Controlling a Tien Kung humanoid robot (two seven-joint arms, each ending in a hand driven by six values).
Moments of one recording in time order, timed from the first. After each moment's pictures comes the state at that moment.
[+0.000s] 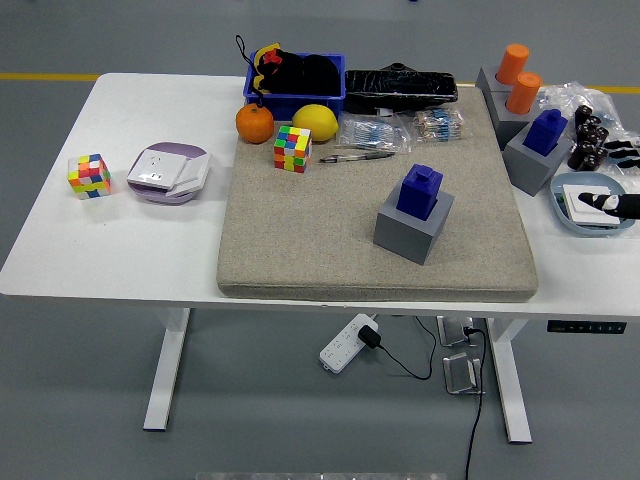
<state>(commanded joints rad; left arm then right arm) -0.11 0.22 -0.55 -0.24 0.50 -0.01 0.14 0.25 -0.41 1.49 1.27 -1.75 0.00 -0.05</state>
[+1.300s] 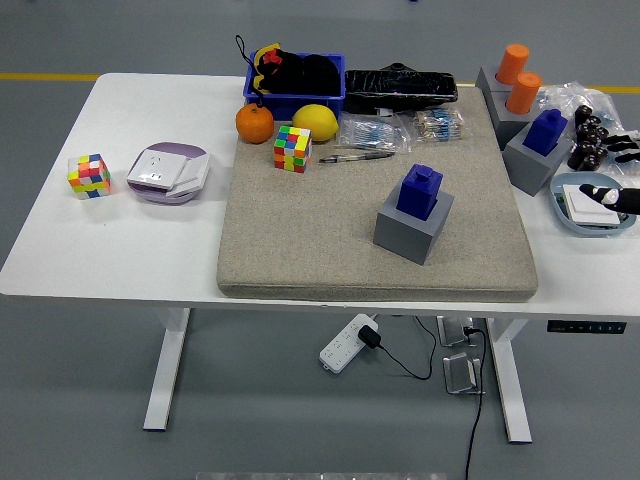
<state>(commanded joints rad) -0.10 0.22 -0.55 -0.25 0.50 -0.01 0.14 0.24 -0.41 1.49 1.29 -1.75 -0.03 -0.01</state>
